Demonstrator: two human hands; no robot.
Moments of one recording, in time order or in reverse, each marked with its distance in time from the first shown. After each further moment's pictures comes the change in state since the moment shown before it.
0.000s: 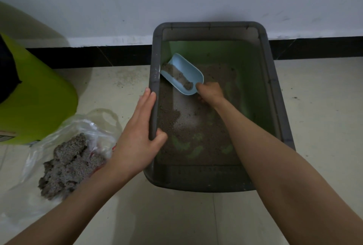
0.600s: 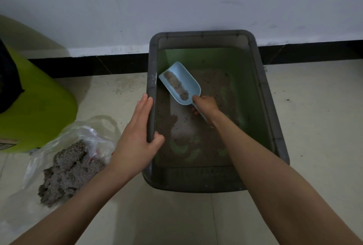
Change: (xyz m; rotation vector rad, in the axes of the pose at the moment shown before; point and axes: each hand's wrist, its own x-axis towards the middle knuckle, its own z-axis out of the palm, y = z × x) left_hand -0.001 0.000 -0.001 0.022 0.018 0.008; right_hand -0.021 0.016 0.008 0.221 -0.019 0.055
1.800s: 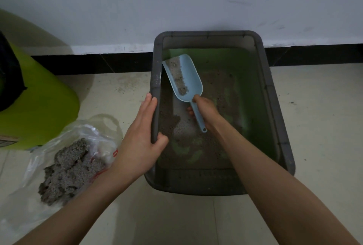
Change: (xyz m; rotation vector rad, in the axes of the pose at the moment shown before) left_hand 0.001 -0.005 0.004 0.001 0.010 0.025; right_hand -0.017 -0.001 0.005 0.156 -0.092 0.012
